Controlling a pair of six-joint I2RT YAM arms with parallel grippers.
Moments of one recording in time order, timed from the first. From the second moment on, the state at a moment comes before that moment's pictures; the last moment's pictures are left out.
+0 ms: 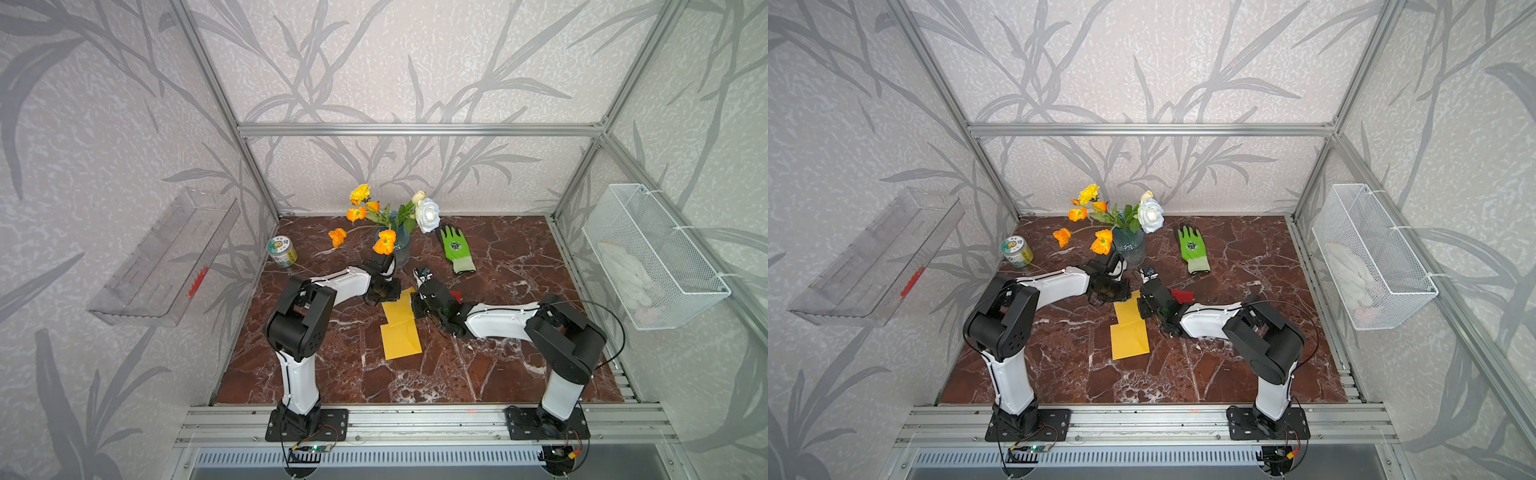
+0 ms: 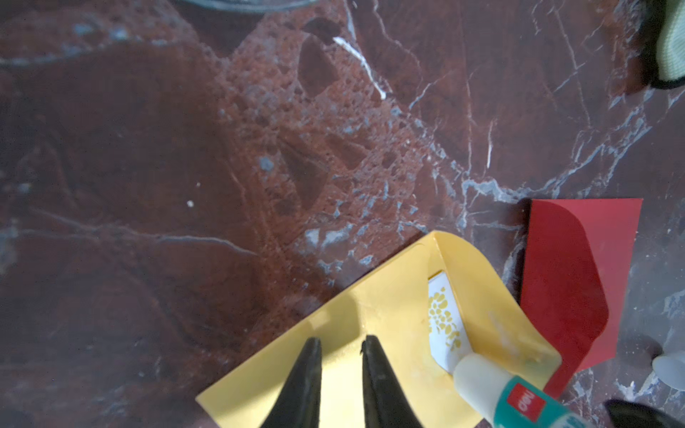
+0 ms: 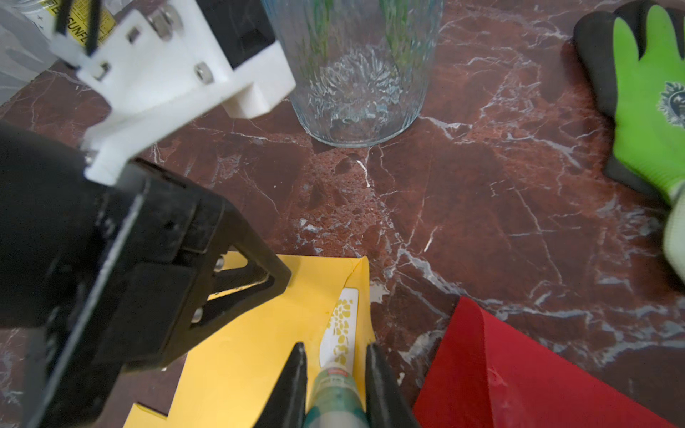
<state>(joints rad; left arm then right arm) -0.43 1.91 1.16 -0.41 0.19 -0.40 0.85 1.80 0.91 0.25 0.24 0.37</state>
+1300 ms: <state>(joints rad) -0.43 1.91 1.16 -0.42 0.20 -0.40 0.89 1.74 0.89 0.12 0.25 0.34</state>
